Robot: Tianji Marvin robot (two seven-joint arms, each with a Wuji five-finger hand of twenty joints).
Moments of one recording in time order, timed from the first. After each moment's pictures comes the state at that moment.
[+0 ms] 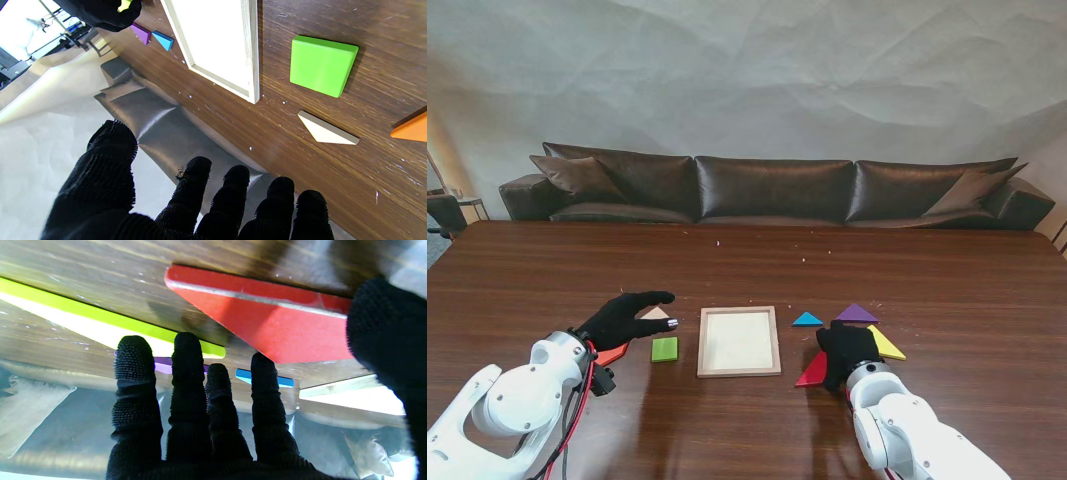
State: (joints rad) left arm 1.69 -1.07 -1.41 -1.76 0.37 0.00 -0.25; right arm -1.48 -1.04 0.93 -1.51 -1.14 0.35 0.01; left_hand 0.74 -0.28 0.22 -0.09 0.54 0.21 0.11 0.31 0.54 0.31 0.06 0.25 0.29 0.37 0.09 0.30 0.06 0.32 0.18 0.56; right_hand 0.23 -1.25 1.36 -0.24 0.54 -0.05 0.75 0.61 0.52 0.11 0.72 0.50 0.80 0.09 0.64 0.52 0.68 0.25 1.01 0.58
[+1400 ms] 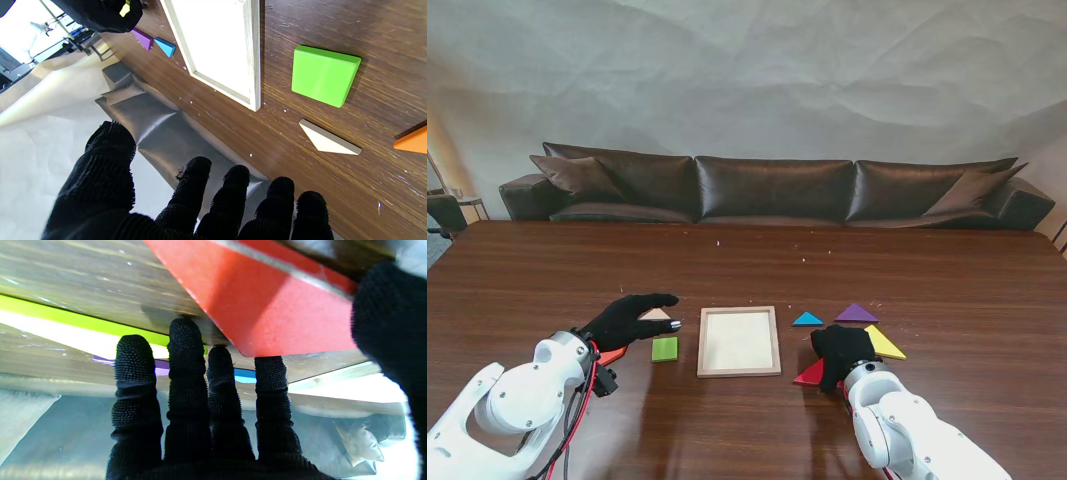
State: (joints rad) left arm 1.68 -1.07 -1.40 -1.75 0.36 0.01 -0.26; right arm -1.47 -1.05 0.93 -1.49 -1.08 0.30 -0.02; left_hand 0.74 -0.26 0.19 -0.09 0.54 0.21 0.11 0.31 0.54 0.31 0.06 0.25 0.29 0.37 0.09 0.30 0.05 0.32 0.18 0.56; right_hand 0.24 -1.34 1.35 -0.26 0.64 -0.13 0.97 0.78 0.74 0.07 0.66 0.45 0.98 0.09 0.68 0.58 0.69 0.25 1.07 0.58
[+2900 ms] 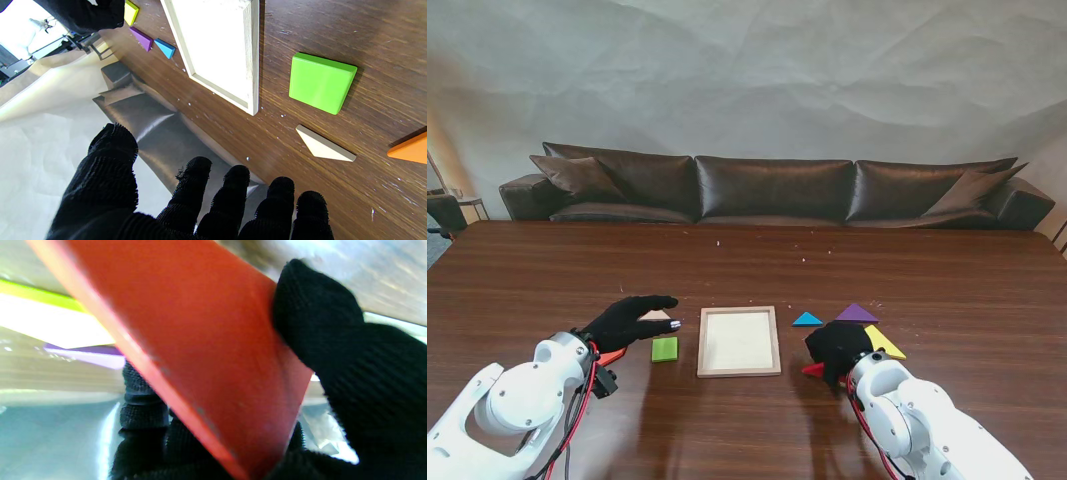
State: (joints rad) left arm 1.68 -1.07 -1.40 -1.75 0.34 0.03 -0.28; right arm -1.50 -1.05 1.03 -1.55 -1.04 0.08 0.06; left_hand 0.76 -0.24 0.15 -0.07 0.54 0.21 0.11 0.31 0.54 0.31 0.06 0.25 0.29 0.37 0.09 0.30 0.05 0.32 0.18 0.57; right_hand 0.59 -1.26 1.29 -0.44 0.94 -0.20 1.24 0.31 1.36 -0.06 0.62 0.46 1.28 -0.01 1.05 0.65 0.70 0.14 1.29 0.62
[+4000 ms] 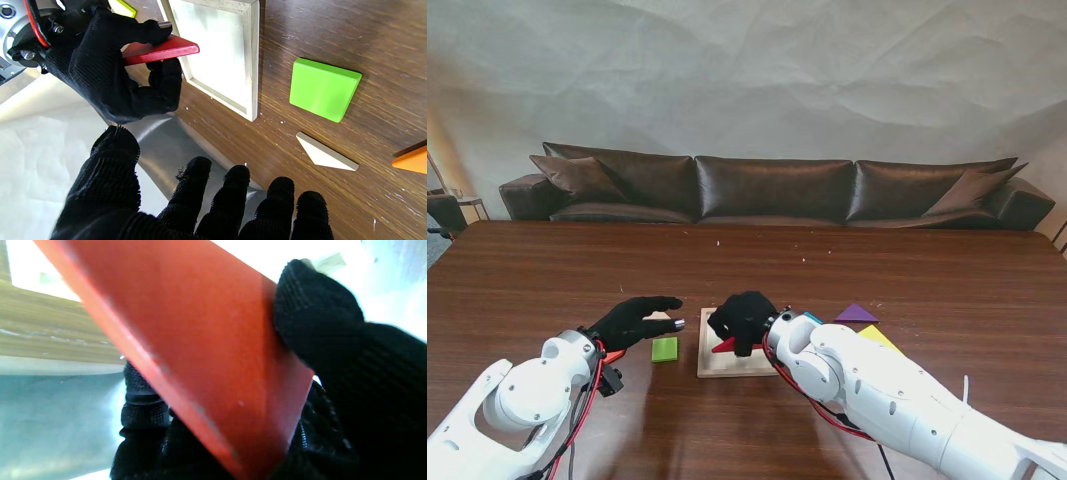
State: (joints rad) left arm 1.65 -1.07 -1.37 -1.72 0.33 0.05 -0.28; right arm -0.96 -1.18 0.44 -1.18 -0.76 -0.12 -0.16; left_hand 0.78 -0.21 0.13 -0.07 0.54 0.21 0.11 0.30 0.54 0.31 0.06 0.25 0.29 0.37 0.09 0.30 0.05 0.32 0.18 0.57; right_hand 0.59 -1.26 1.29 -0.44 0.94 -0.21 1.27 0.29 1.36 -0.06 0.61 0.46 1.28 -0.01 1.05 0.65 0.70 0.13 1.29 0.63
